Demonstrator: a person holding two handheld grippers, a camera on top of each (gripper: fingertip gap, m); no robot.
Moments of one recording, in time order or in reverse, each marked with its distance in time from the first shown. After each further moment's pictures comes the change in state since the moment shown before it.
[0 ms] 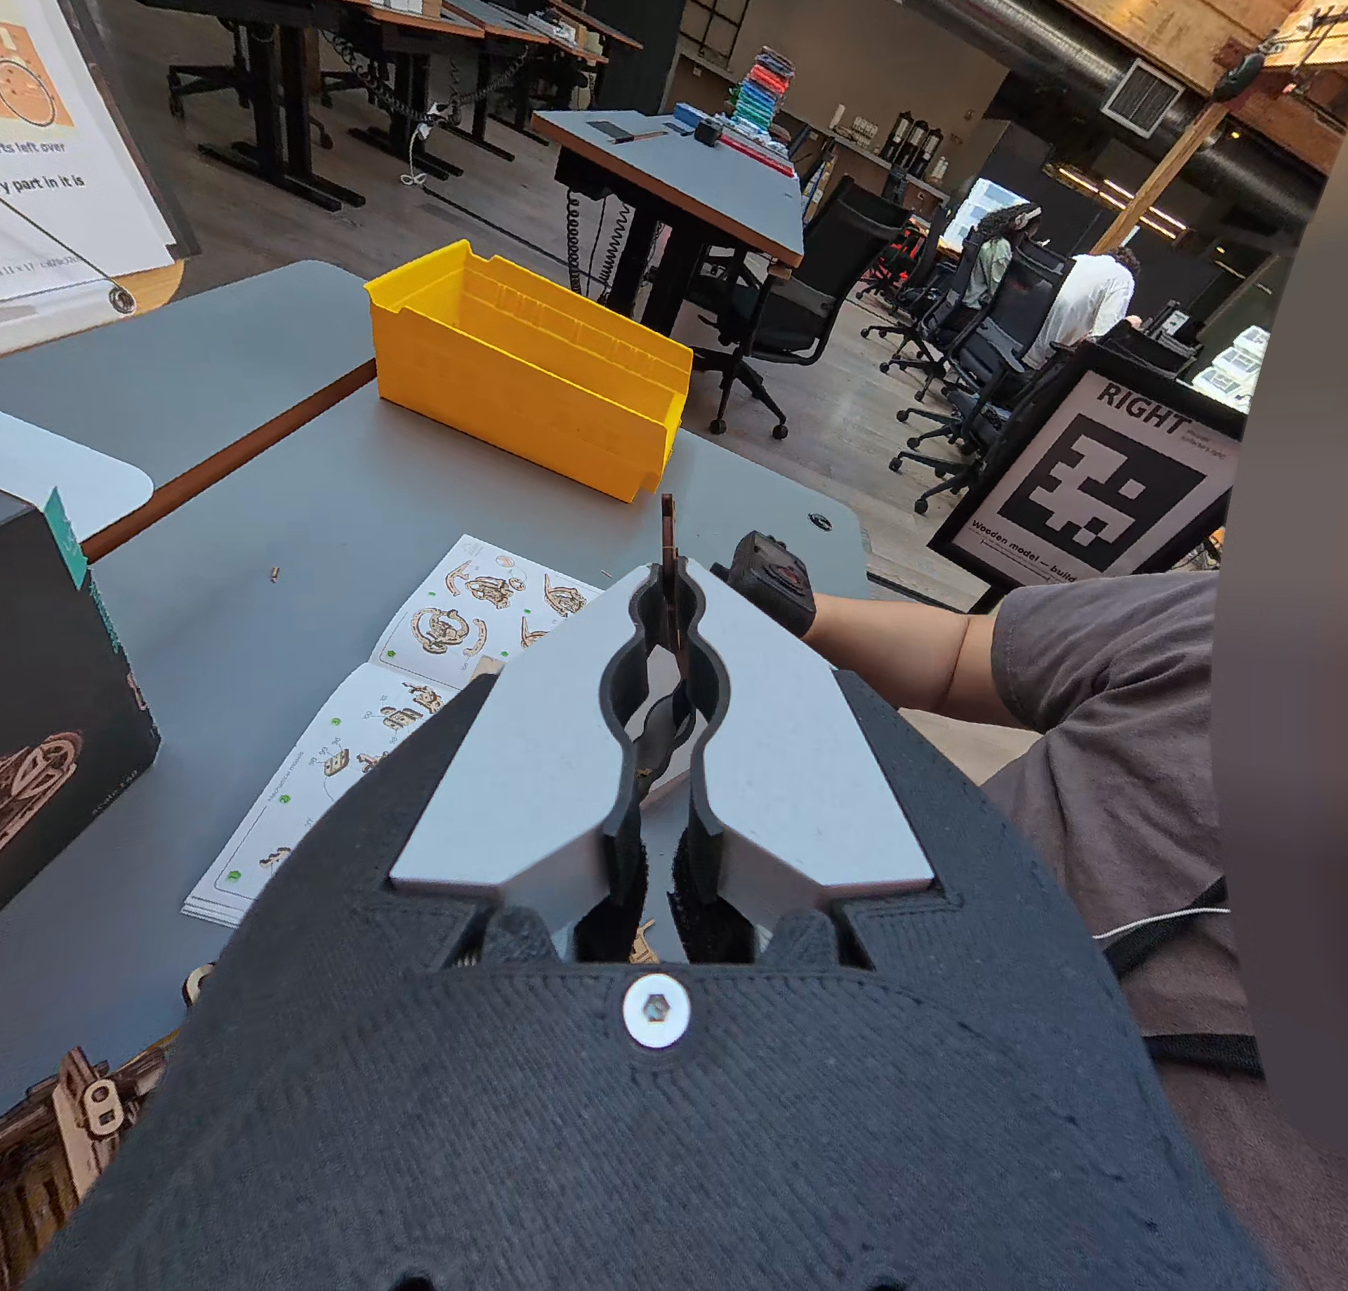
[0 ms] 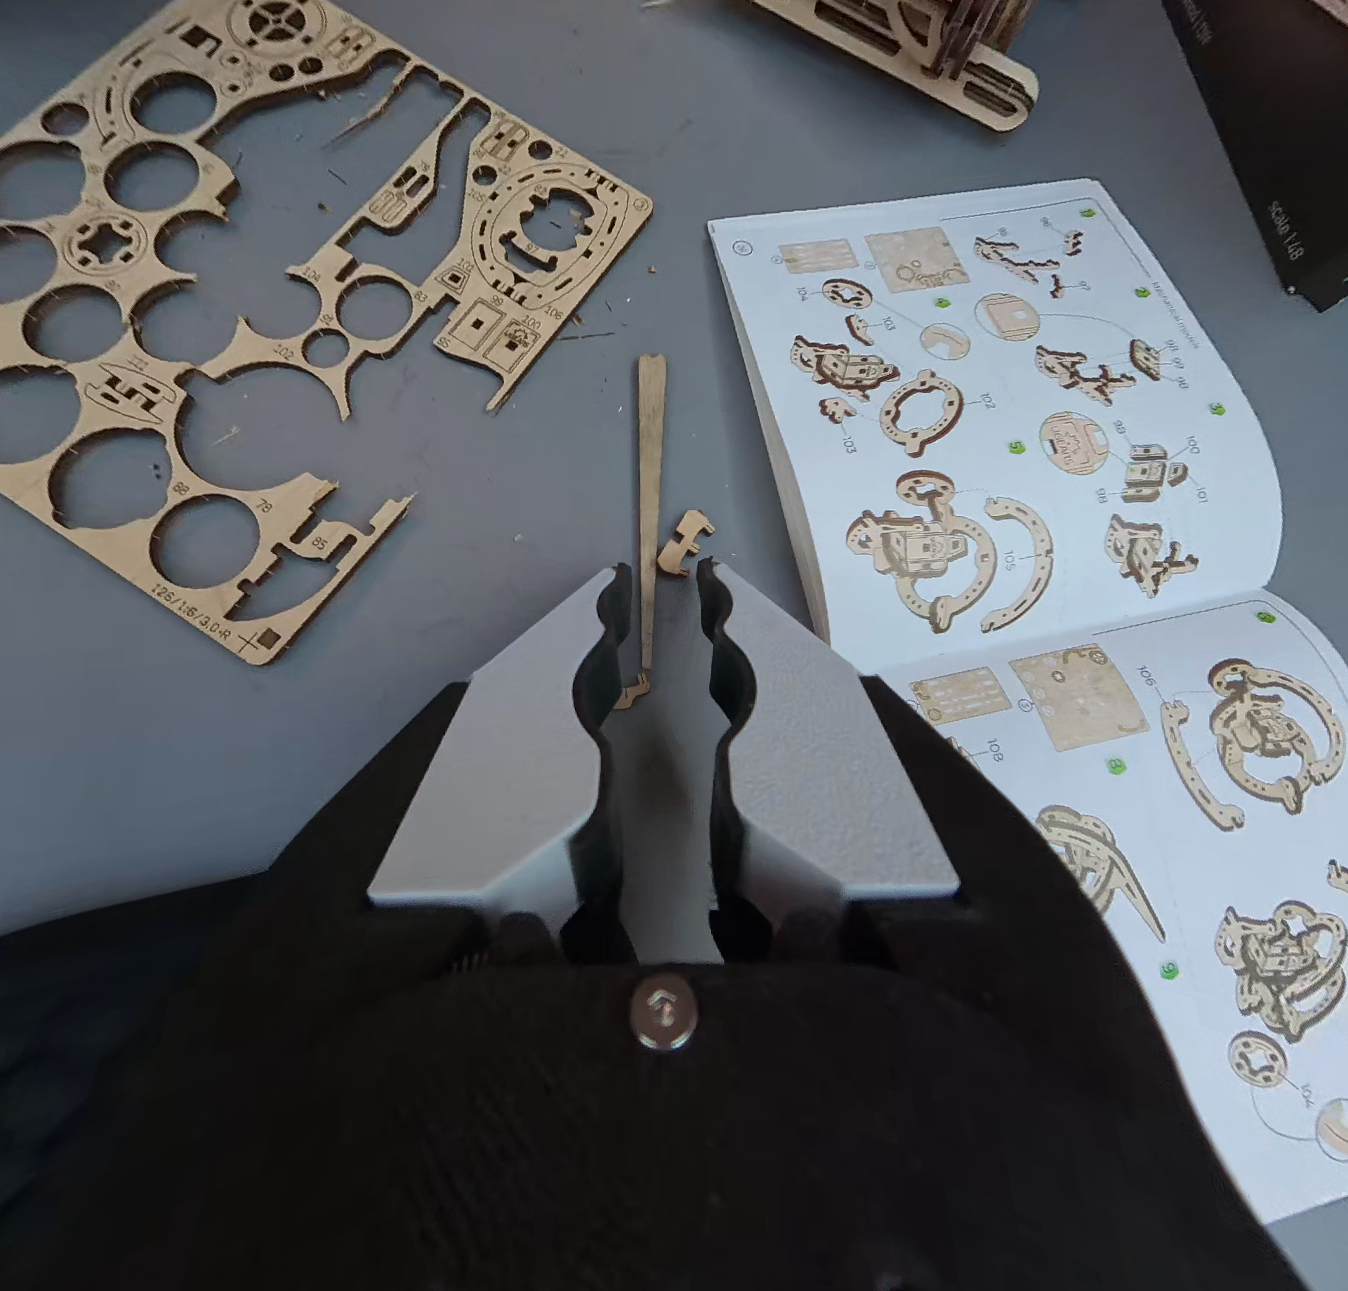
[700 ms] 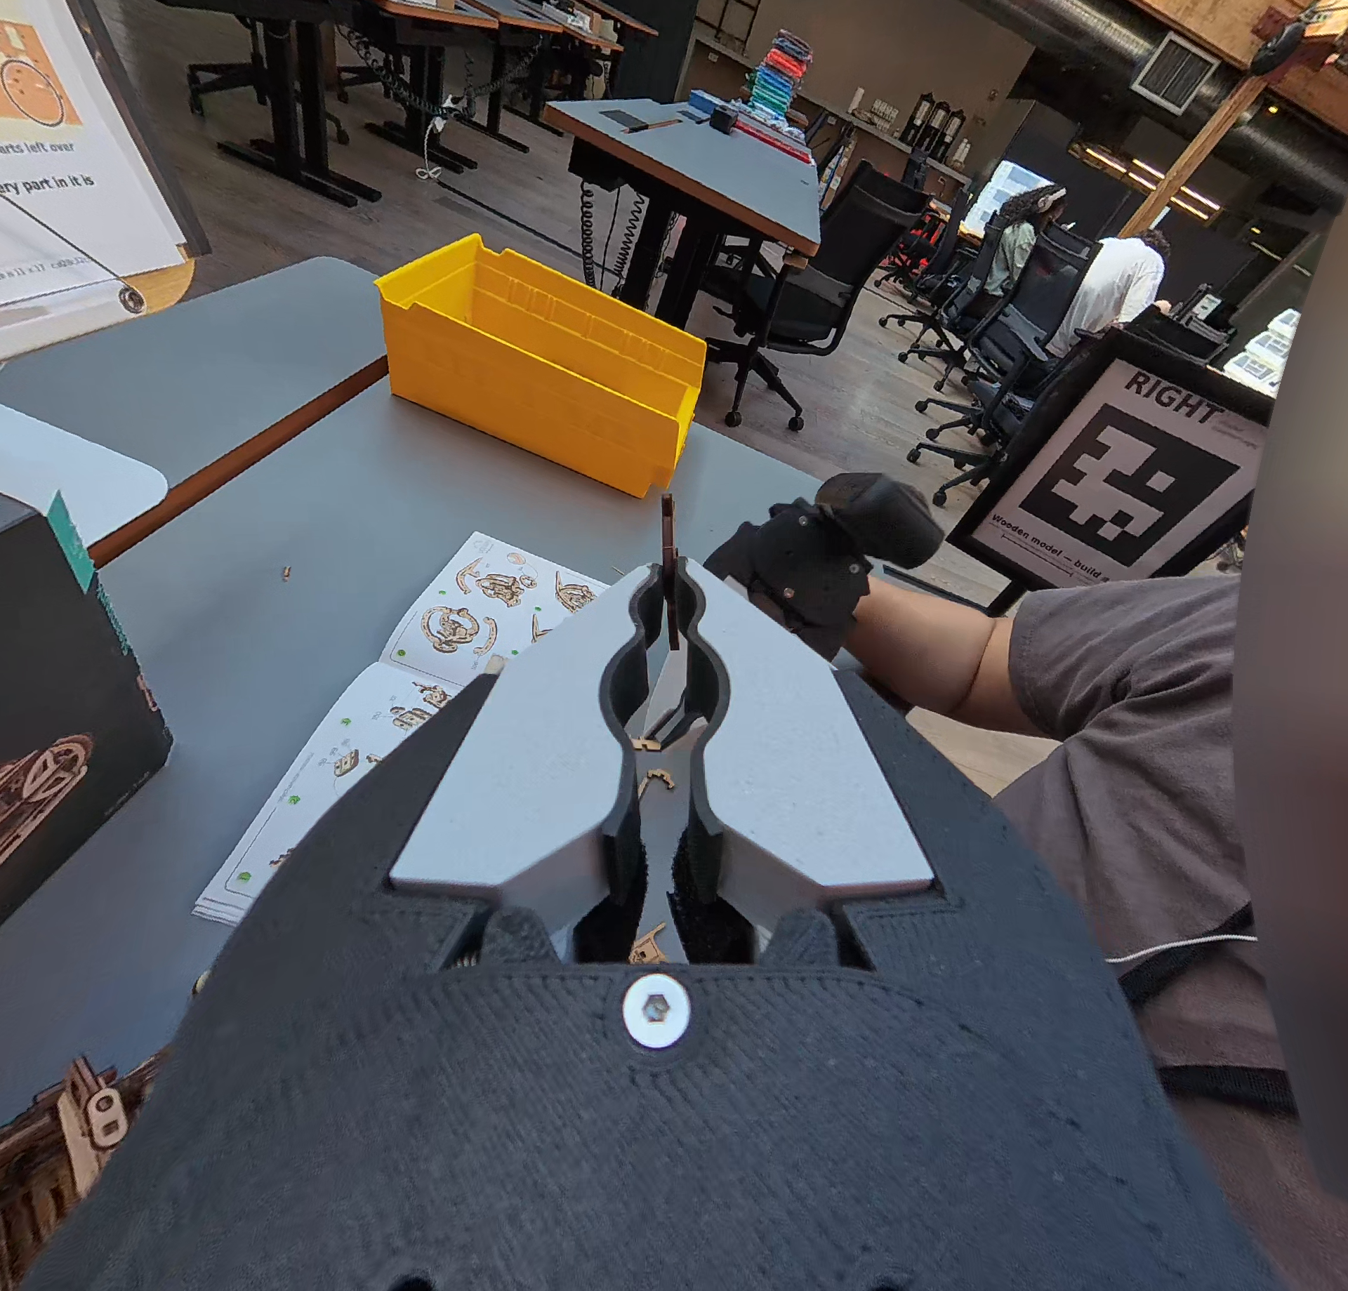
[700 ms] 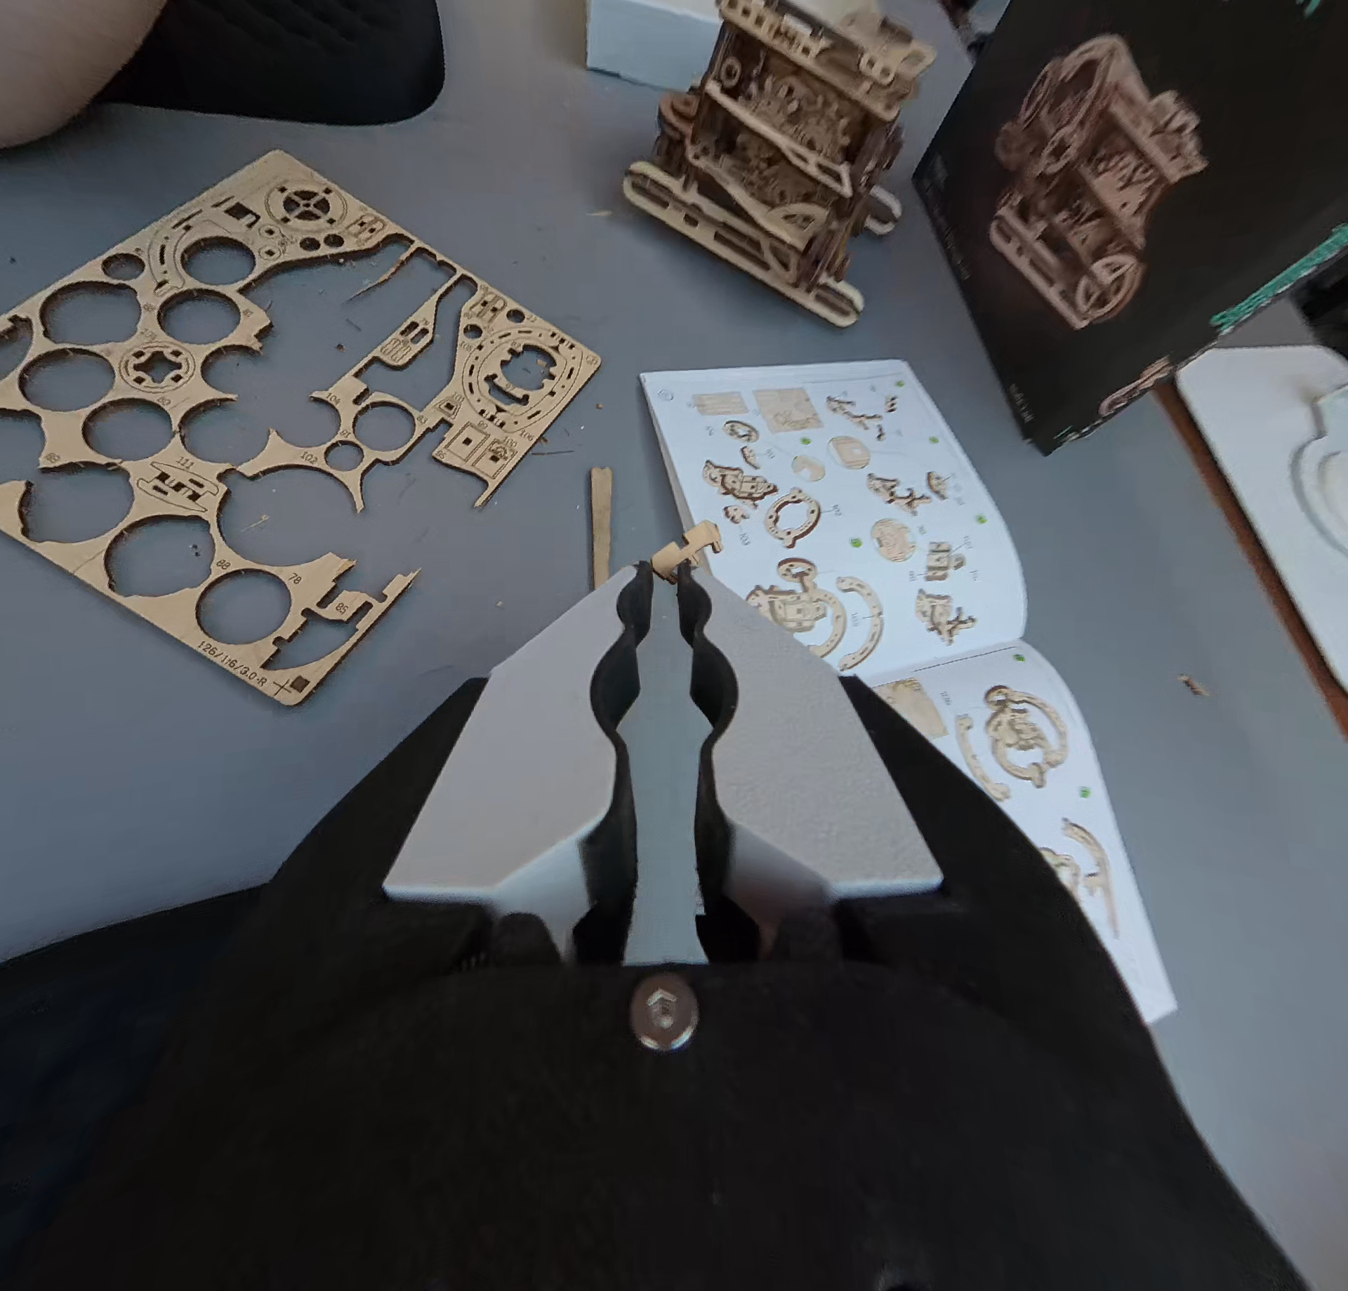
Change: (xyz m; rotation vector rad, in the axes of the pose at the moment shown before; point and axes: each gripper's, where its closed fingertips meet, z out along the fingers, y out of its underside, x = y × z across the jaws) left arm -0.002 0.002 0.005 -0.012 -0.023 0.015; right arm 0.011 -0.040 -0.043 0.122 0.139 -0.076
